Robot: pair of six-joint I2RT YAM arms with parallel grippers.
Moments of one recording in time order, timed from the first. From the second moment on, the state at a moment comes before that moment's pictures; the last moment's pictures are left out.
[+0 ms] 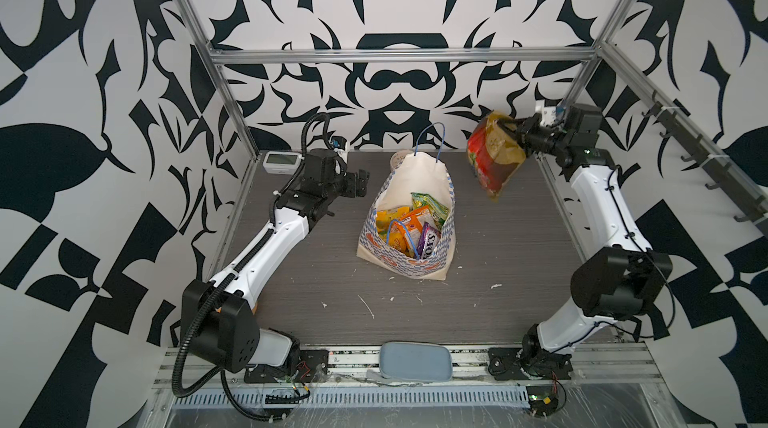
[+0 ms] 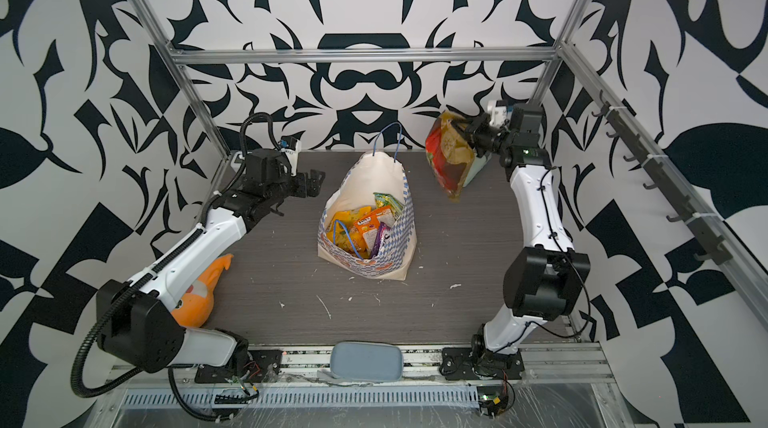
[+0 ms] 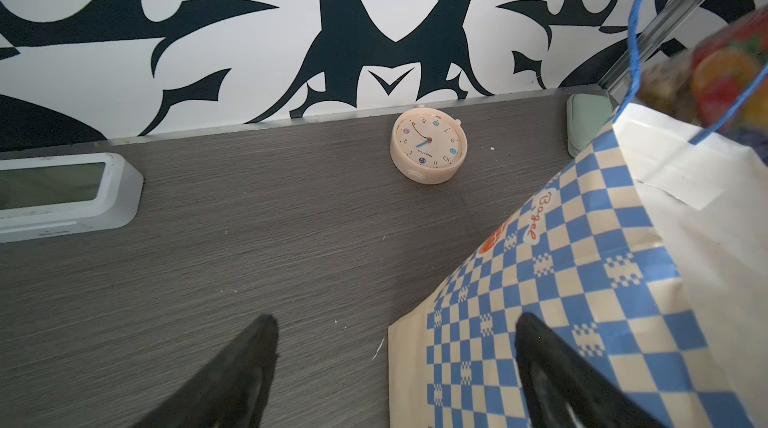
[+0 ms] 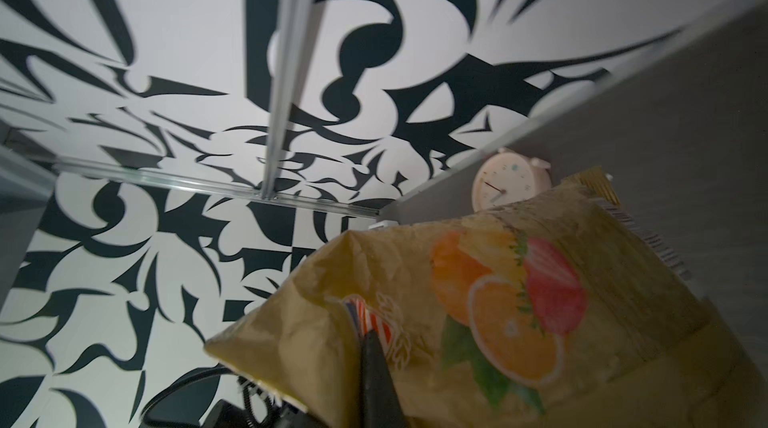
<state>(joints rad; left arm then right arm) -0.38 1.41 1.22 -0.29 0.05 -0.16 -0.14 1.64 1.58 -0.33 -0.86 0.96</state>
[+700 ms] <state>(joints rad) -0.38 1.47 1.19 -0.26 0.07 -0.20 -0.02 1.62 1.12 0.06 -0.67 1.14</state>
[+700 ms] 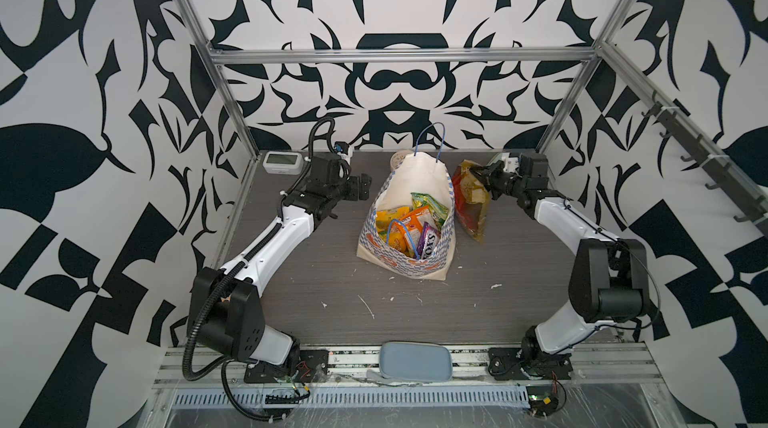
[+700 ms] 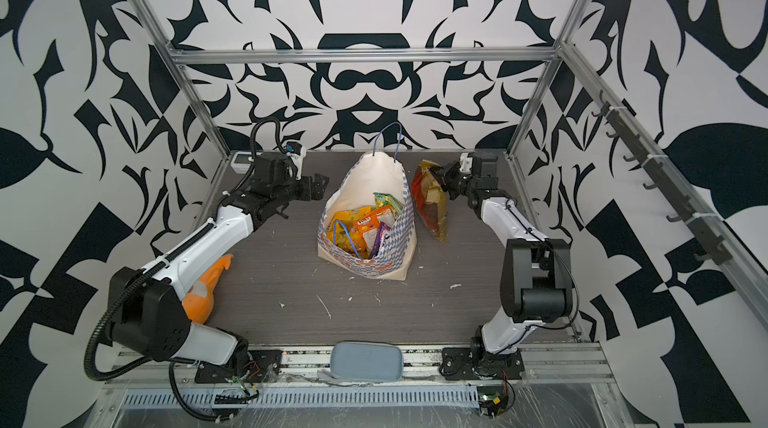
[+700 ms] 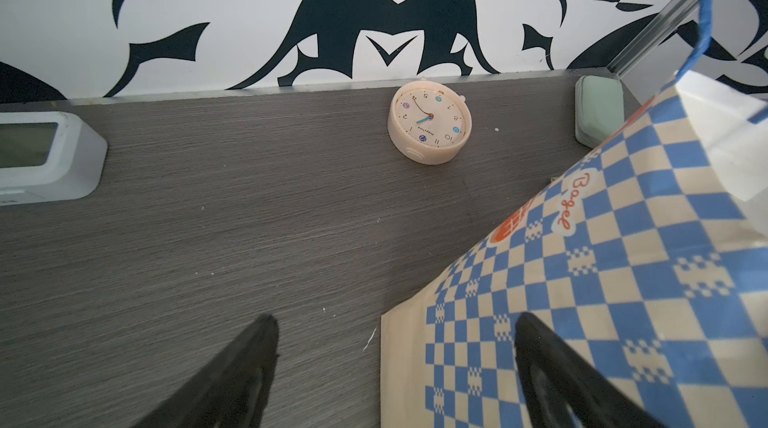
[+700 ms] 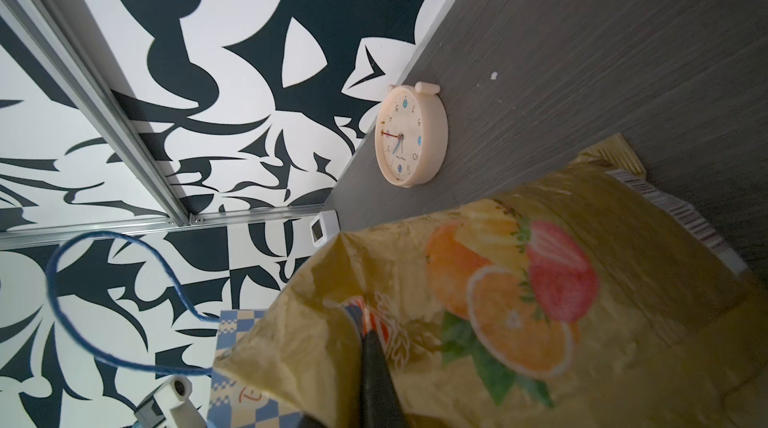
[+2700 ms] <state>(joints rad) -0.38 1.49 1.20 -0.28 0.09 -0.22 -0.37 1.86 1.84 -0.89 -0.35 0.33</state>
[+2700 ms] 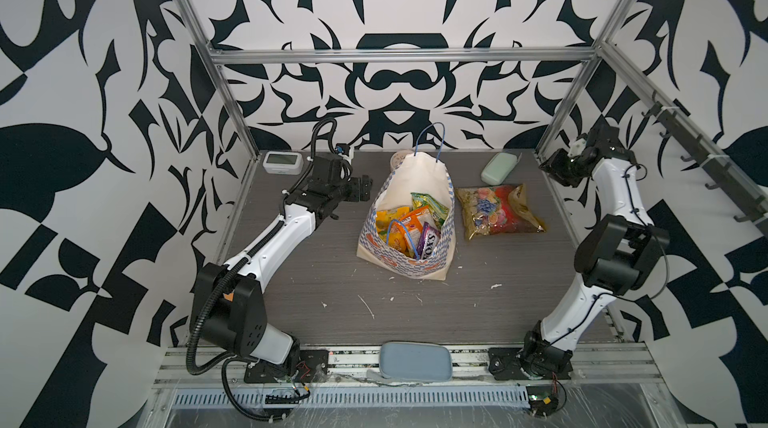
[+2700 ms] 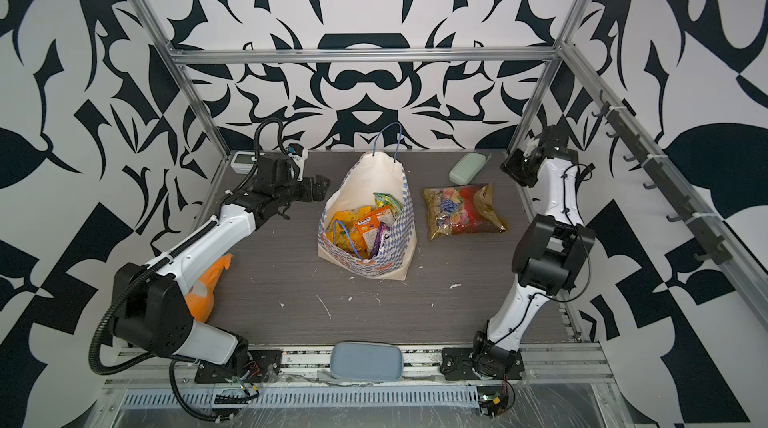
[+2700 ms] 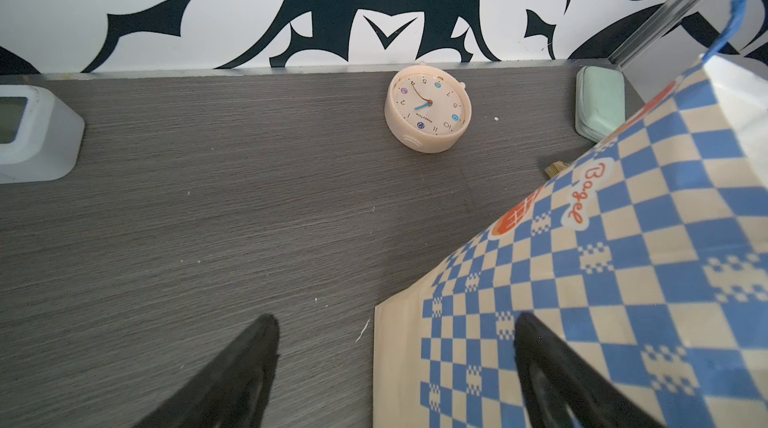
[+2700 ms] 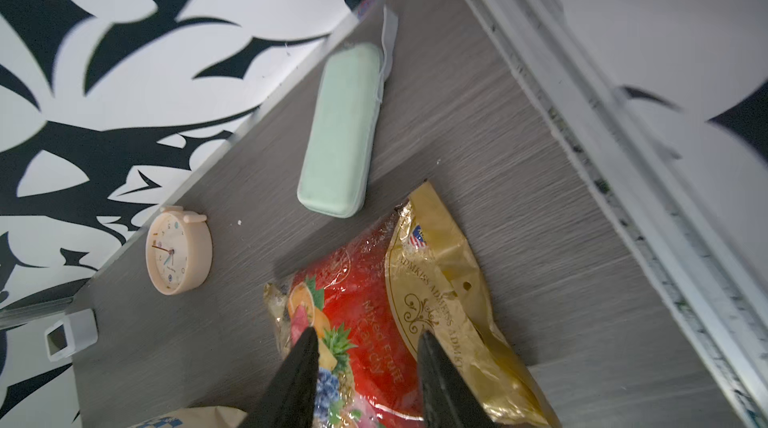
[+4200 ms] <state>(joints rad) -0.65 1.78 1.84 -0.91 -0.08 0.10 0.48 1.53 1.74 -0.95 -0.14 0.44</state>
